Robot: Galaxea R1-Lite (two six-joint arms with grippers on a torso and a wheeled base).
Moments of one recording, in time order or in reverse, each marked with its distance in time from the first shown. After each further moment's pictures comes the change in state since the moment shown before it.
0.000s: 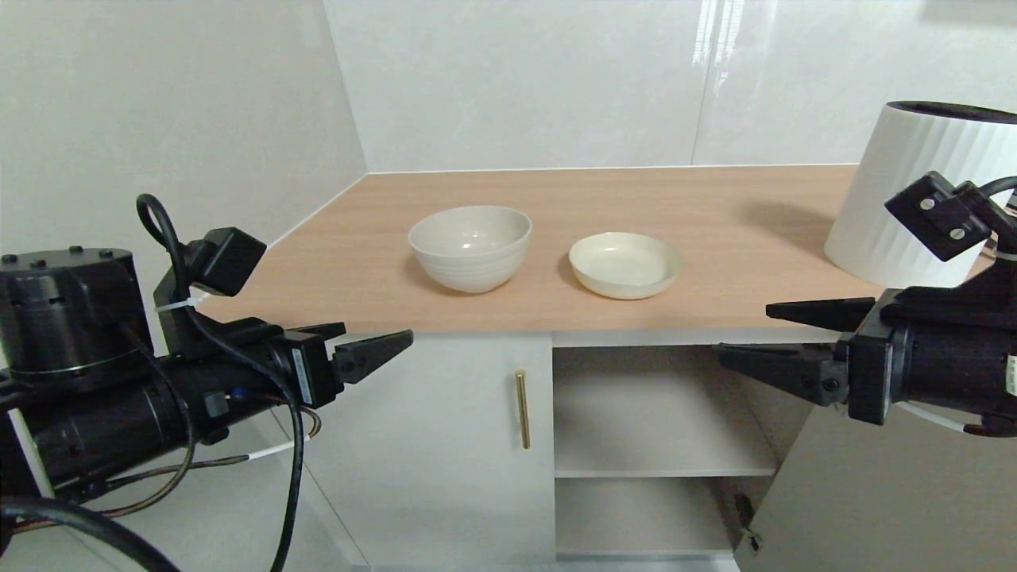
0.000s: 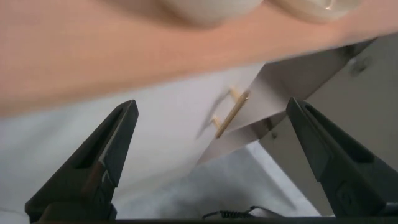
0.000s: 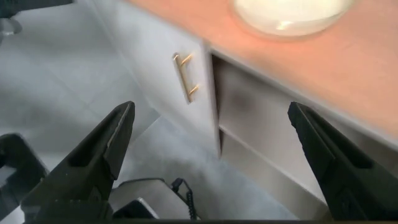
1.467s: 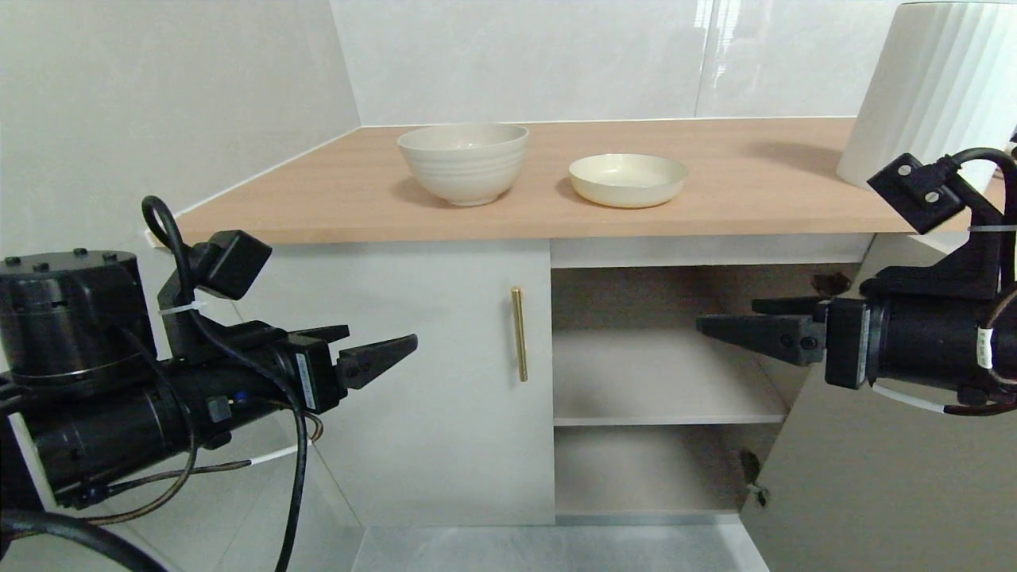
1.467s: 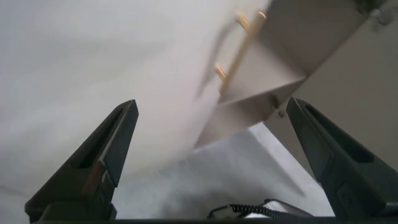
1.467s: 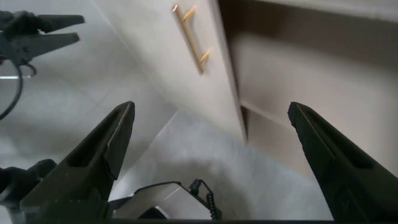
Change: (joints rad) left arm -0.016 -0.004 0.003 0.006 0.009 0.008; right arm -0.001 0.048 -0.064 0.011 -0.004 0.163
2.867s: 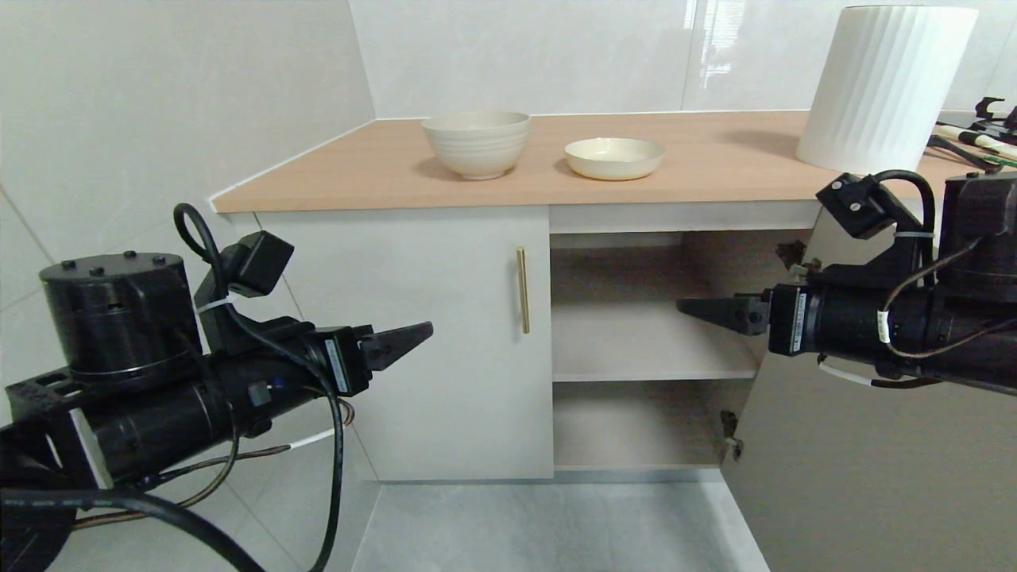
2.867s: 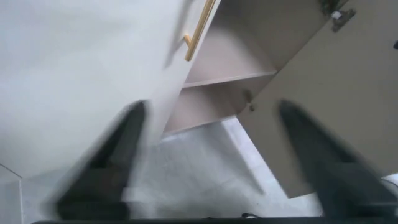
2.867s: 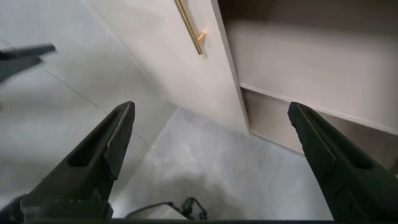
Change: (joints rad) left arm -0.036 0.075 0.003 -0.105 0.036 -0.134; right arm -0.083 0.145 0.011 -0.169 0.000 0.035
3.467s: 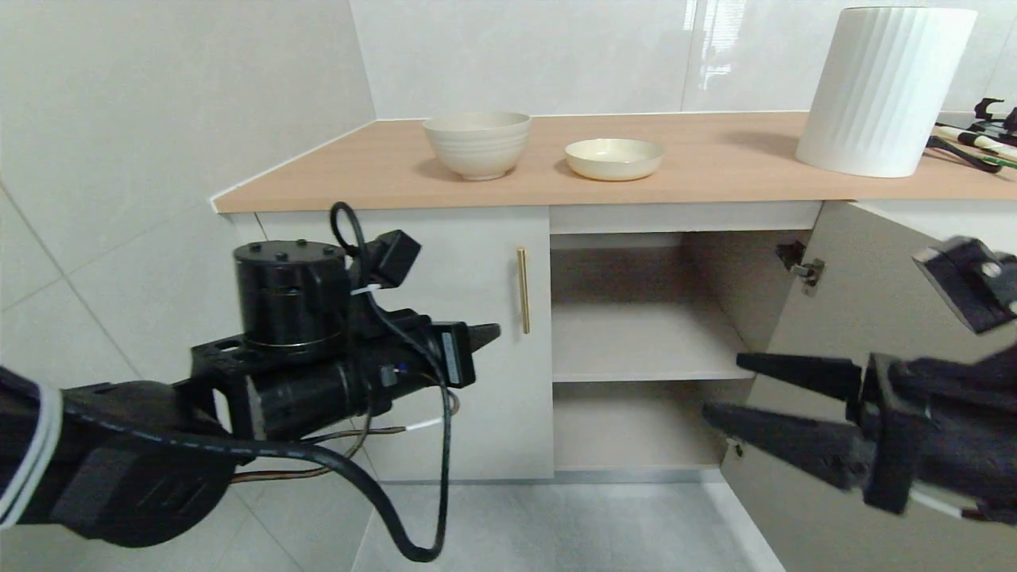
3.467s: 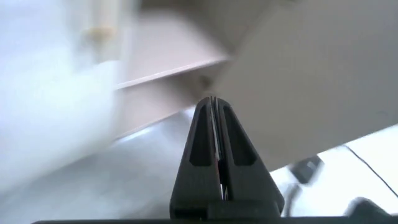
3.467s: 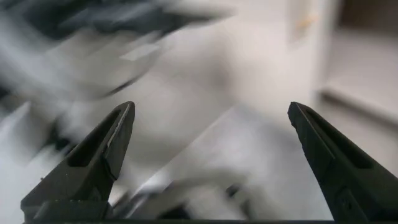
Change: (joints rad) left arm -0.170 0.197 -0.166 -0.002 0.008 -0.053; right arm 0.163 -0.211 0.306 -0.227 0.077 0.016
